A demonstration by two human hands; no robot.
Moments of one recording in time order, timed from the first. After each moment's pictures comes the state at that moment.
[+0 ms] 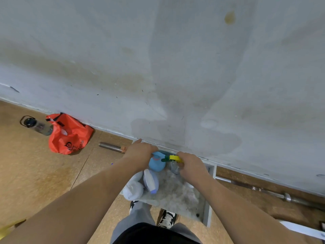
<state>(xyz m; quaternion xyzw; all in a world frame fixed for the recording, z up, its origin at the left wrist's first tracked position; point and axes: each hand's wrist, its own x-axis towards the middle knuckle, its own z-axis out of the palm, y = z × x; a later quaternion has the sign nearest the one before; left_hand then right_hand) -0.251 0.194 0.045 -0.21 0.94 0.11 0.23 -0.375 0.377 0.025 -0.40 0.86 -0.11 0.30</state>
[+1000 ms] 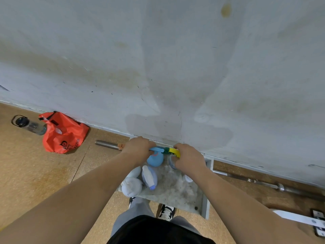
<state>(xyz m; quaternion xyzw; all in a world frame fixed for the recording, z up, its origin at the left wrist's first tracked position) -0.258 0.186 0.041 -0.21 0.94 0.14 0.24 -0.373 0.366 0.039 -0.36 0.88 -0.10 0.29</state>
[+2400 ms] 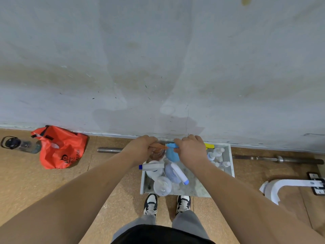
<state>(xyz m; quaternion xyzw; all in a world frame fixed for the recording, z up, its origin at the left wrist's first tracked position) -0.196 0.104 0.043 -0.18 0.92 0.28 0.21 -0.309 0.292 0.032 -0.40 0.90 0.06 0.15</state>
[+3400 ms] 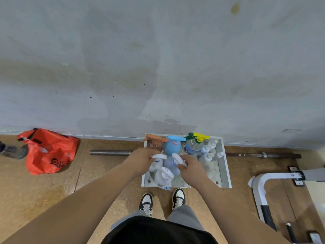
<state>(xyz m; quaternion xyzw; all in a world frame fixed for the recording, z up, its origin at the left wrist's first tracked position) -0.133 0.129 0.034 -0.15 0.90 0.37 0.19 -0.214 0.344 0.034 -0.12 0.90 -0.27 0.32</state>
